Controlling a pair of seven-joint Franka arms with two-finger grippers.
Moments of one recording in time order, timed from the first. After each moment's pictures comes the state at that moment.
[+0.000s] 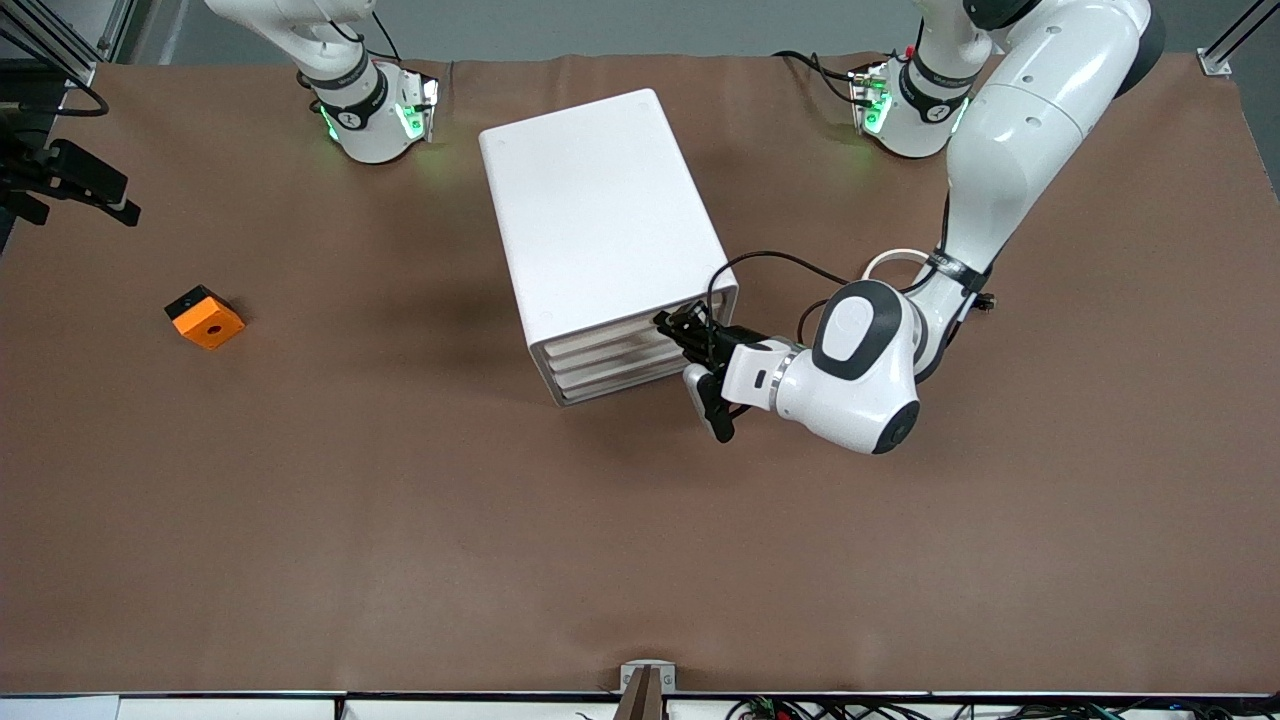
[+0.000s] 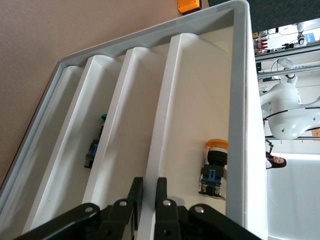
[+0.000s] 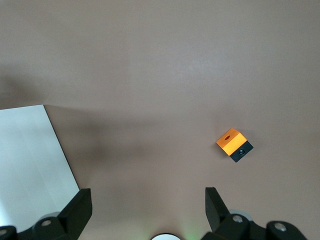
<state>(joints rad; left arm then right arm) -0.08 0.80 -0.52 -1.39 -0.70 1.81 0.58 -0.02 -0.07 -0.02 -1.52 0.02 1.42 0.01</state>
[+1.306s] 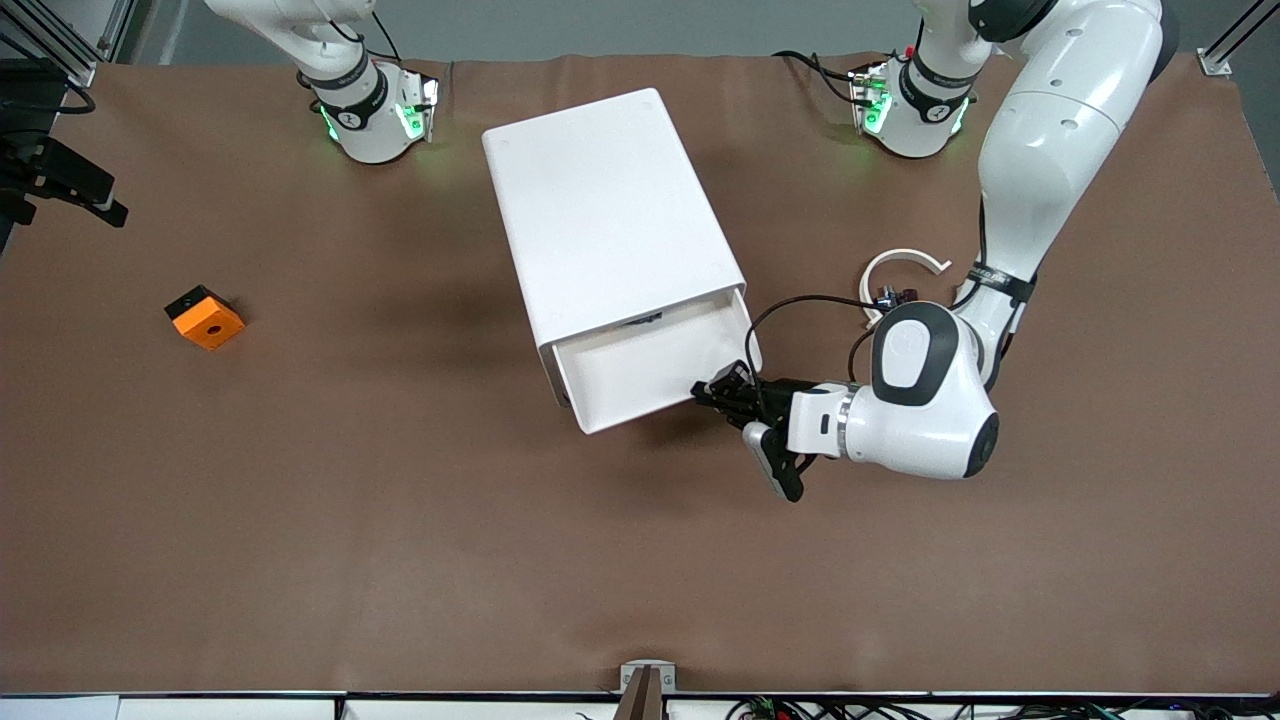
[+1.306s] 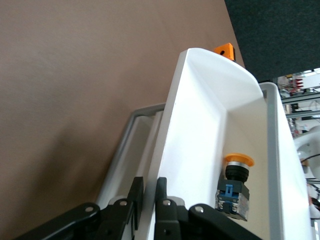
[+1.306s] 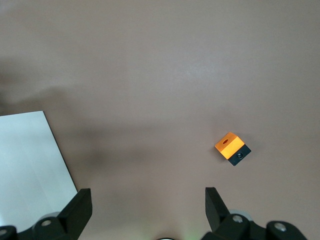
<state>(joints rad) -0.07 0.80 -0.42 -1.30 -0.70 1.93 0.61 -0.02 -0.07 -0.03 -1.51 0.02 1.43 0.01</state>
